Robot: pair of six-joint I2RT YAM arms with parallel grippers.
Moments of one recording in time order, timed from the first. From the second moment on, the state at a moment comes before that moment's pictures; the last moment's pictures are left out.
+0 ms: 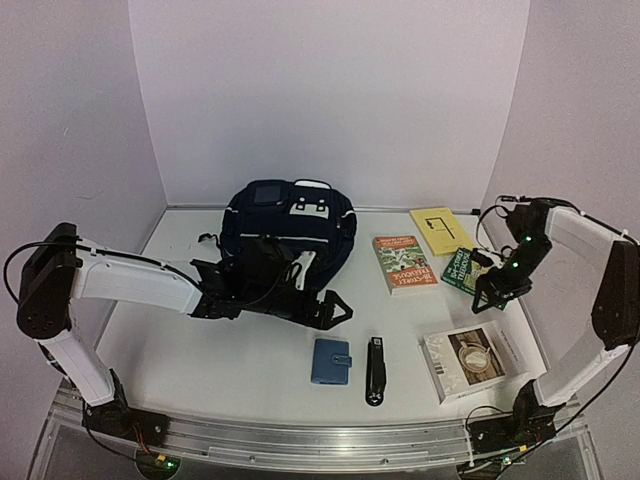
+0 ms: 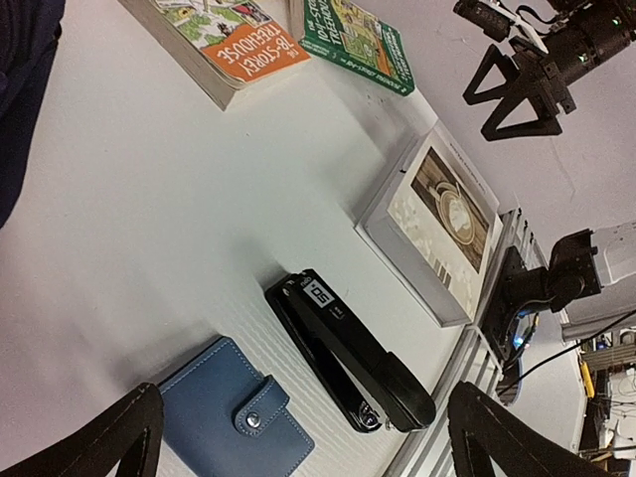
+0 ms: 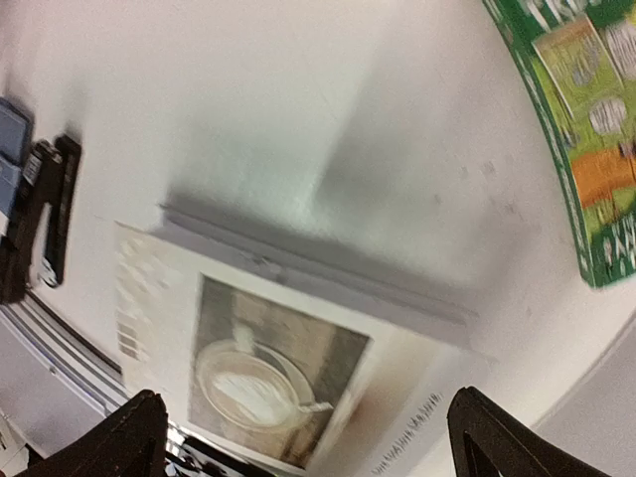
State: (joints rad) left arm -1.04 1.66 1.02 0.08 0.20 -0.60; right arm -0.03 1.53 1.20 -1.23 -0.25 -0.46
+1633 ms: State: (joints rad) left arm -1.25 2.28 1.77 -0.15 0.42 -0.56; right arm -0.24 1.80 1.02 -1.21 -0.32 -0.57
